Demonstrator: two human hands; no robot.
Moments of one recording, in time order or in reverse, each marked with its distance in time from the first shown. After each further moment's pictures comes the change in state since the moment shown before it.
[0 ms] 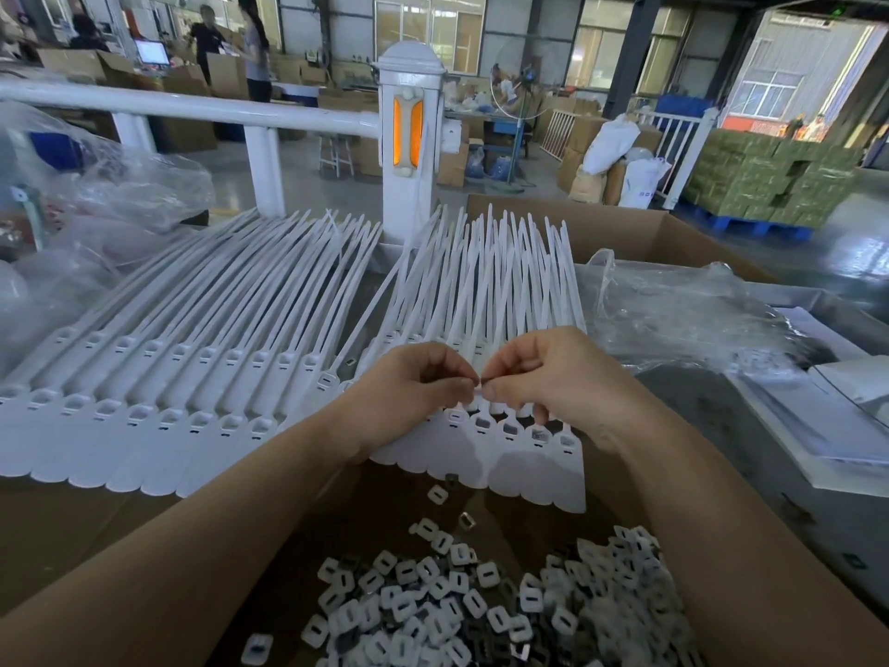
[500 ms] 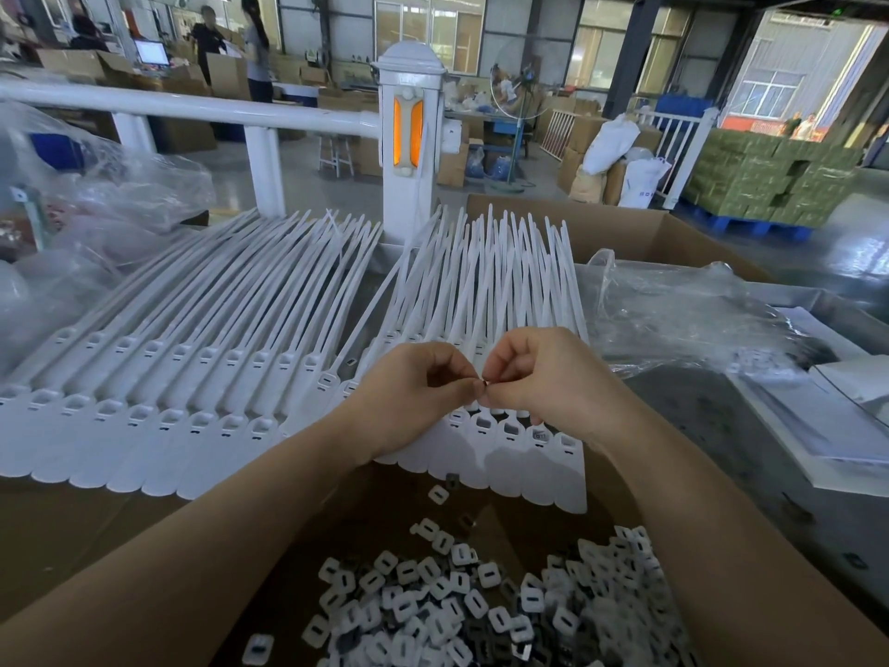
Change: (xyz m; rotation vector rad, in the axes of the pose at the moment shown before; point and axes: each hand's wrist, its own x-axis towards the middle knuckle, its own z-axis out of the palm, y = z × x) left_hand -0.003 0.010 0.005 0.174 0.066 0.056; right_hand 0.002 0.000 0.005 -0.185 0.076 -0.065
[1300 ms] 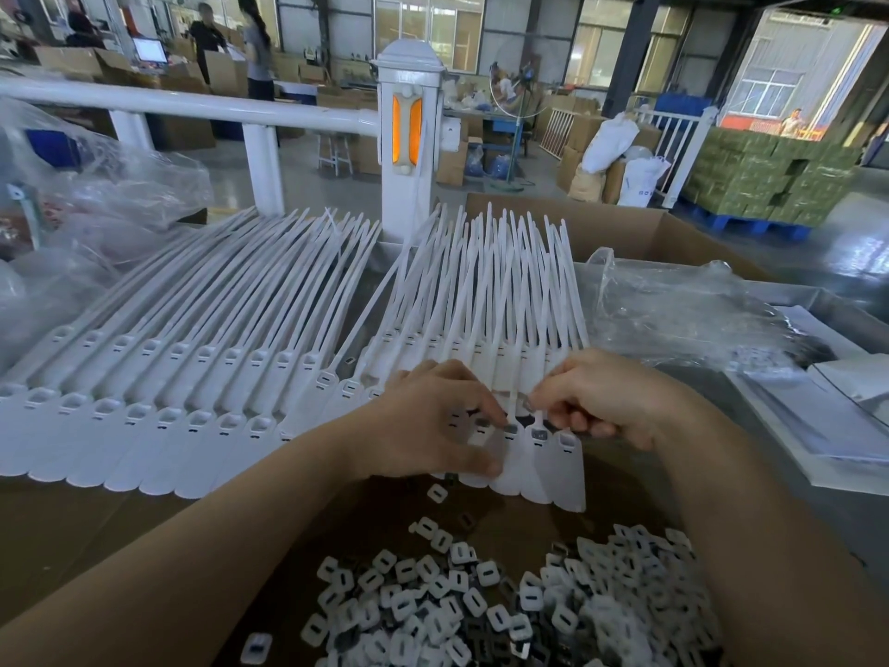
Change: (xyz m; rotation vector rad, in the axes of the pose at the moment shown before) left_hand -0.003 -0.007 0.003 0.396 -0.342 0.130; right_hand 0.000 0.022 -0.029 0.124 -0.196 0.422
